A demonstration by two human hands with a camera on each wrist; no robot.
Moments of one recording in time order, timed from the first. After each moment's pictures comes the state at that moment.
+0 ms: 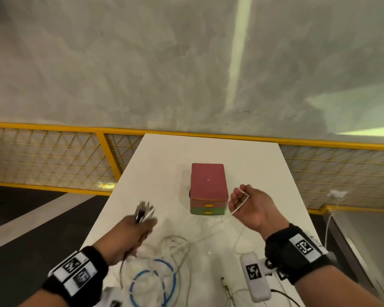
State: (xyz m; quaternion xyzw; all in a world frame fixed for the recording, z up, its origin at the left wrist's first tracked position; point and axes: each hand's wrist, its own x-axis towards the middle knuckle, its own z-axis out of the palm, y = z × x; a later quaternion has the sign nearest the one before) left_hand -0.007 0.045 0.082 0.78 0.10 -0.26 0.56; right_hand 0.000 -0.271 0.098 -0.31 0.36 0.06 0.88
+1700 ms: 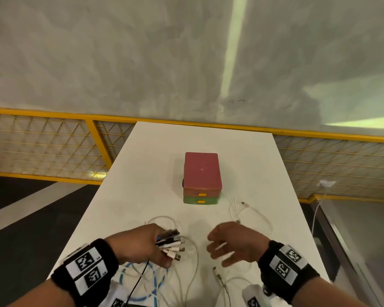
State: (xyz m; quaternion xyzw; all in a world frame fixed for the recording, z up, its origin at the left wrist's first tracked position) left_hand -0.023 0.013 0.078 0.82 -0.20 -0.42 0.34; right_hand -0.061 -0.260 0.037 -0.65 0.22 0.38 0.62
